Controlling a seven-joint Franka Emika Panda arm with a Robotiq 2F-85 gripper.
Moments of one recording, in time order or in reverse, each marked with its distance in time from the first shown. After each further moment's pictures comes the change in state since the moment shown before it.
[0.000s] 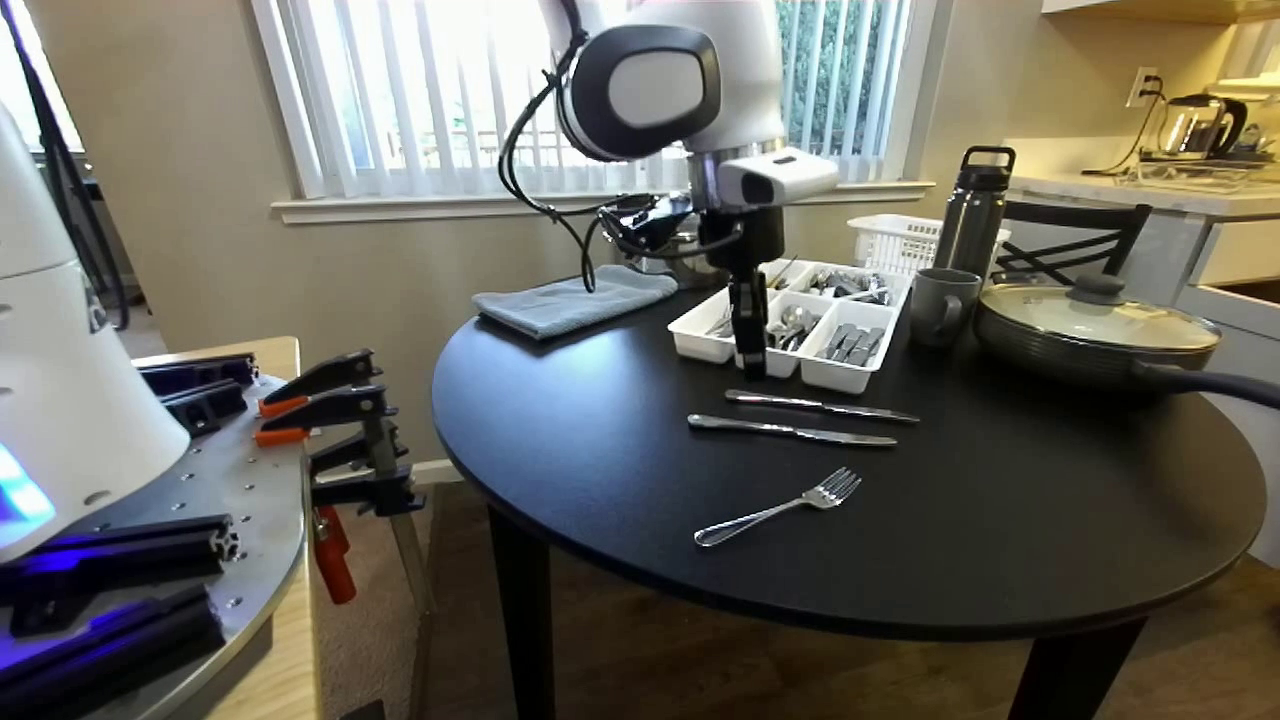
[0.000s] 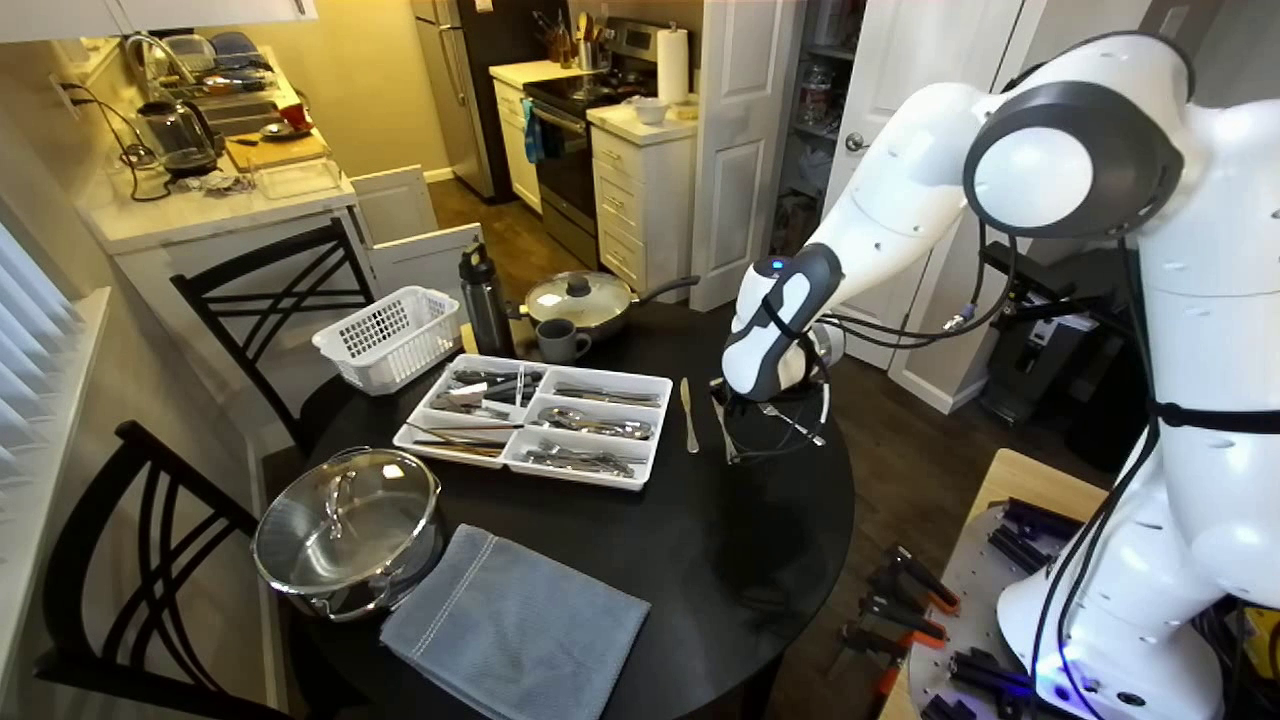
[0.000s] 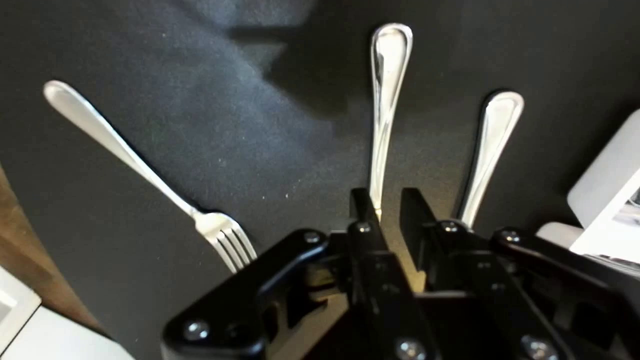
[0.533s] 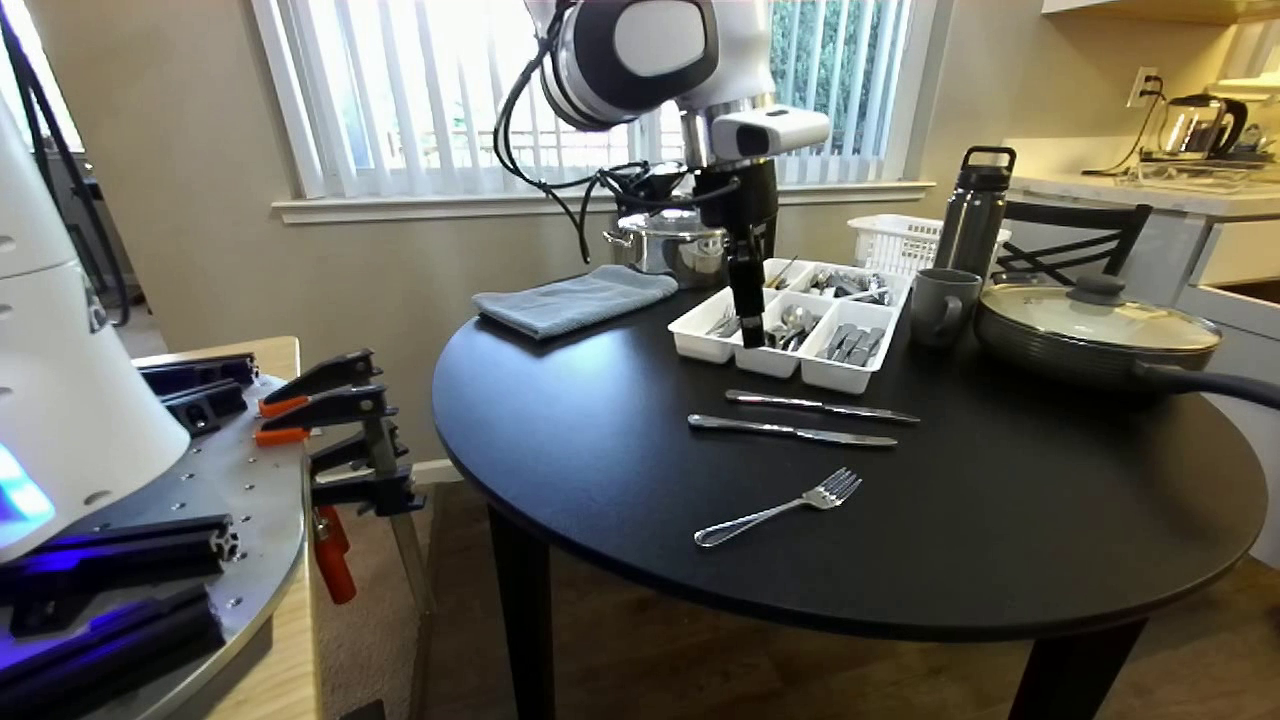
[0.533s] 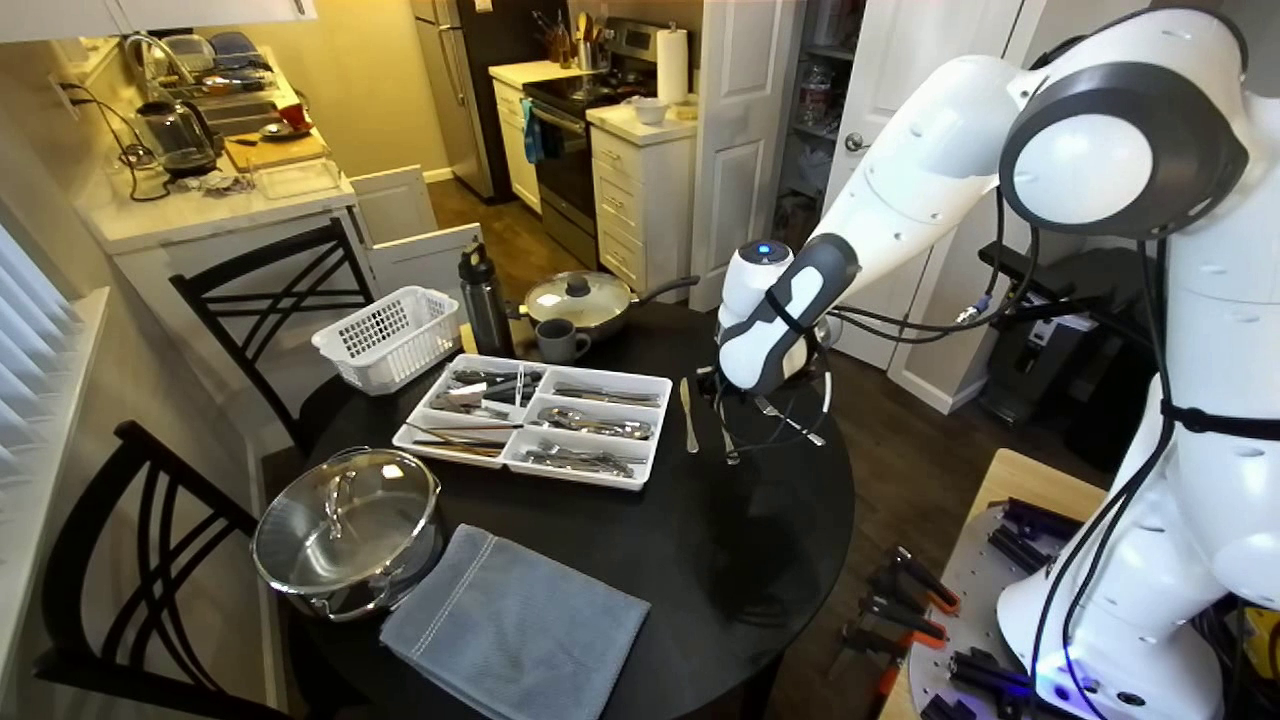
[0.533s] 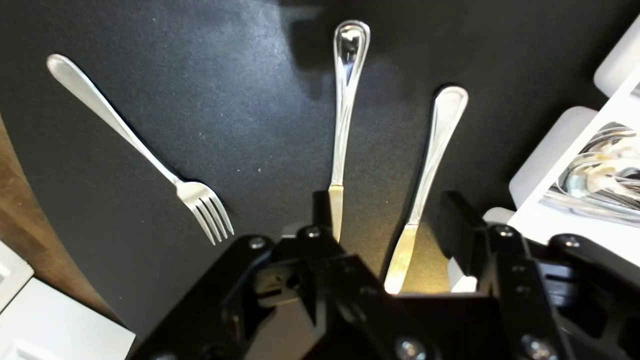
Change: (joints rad) arm 0.102 -0.066 -0.072 -0.001 -0.103 -0.061 0.082
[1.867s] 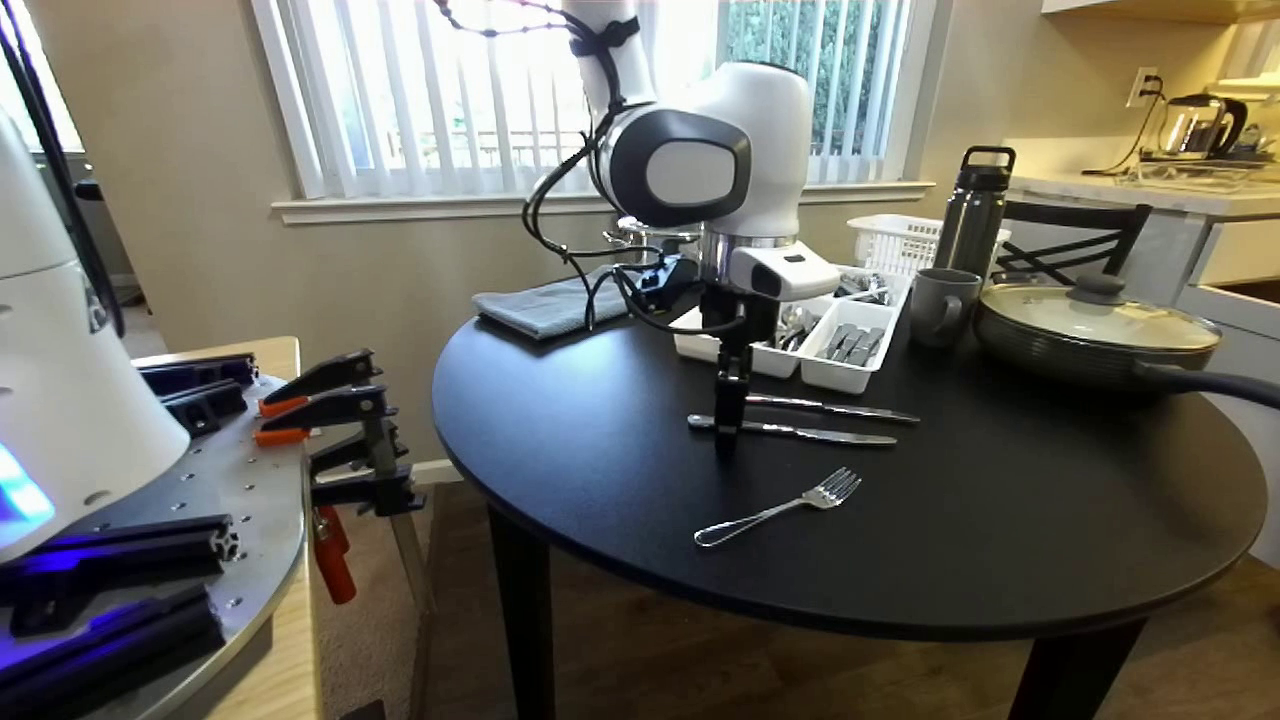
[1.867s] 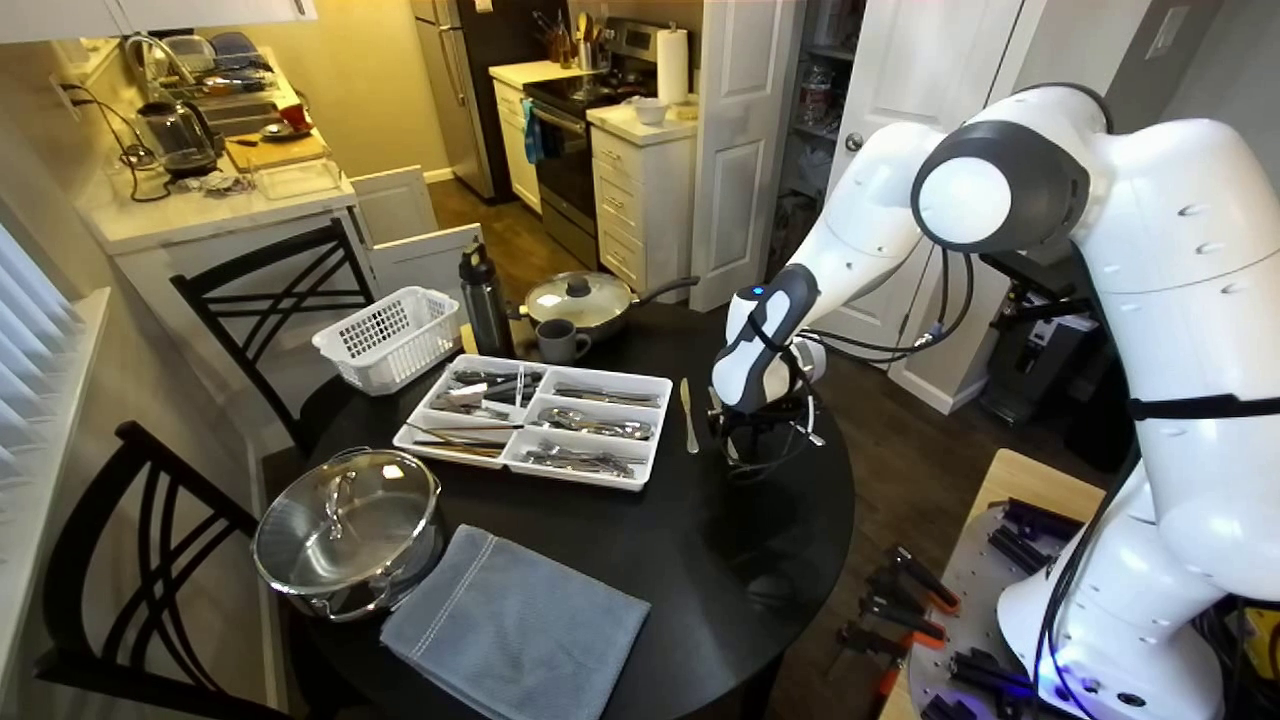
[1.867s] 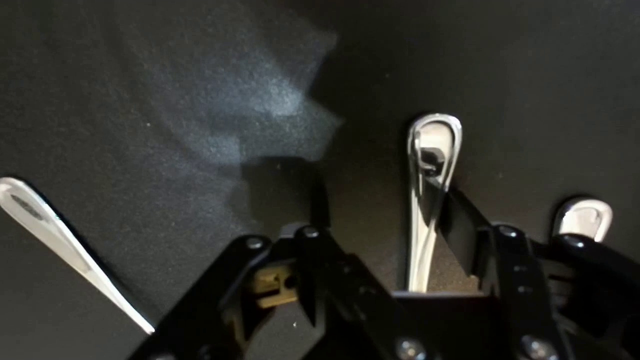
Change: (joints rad) arm -0.305 0.239 0.248 0.143 0.078 -0.079 -0.113
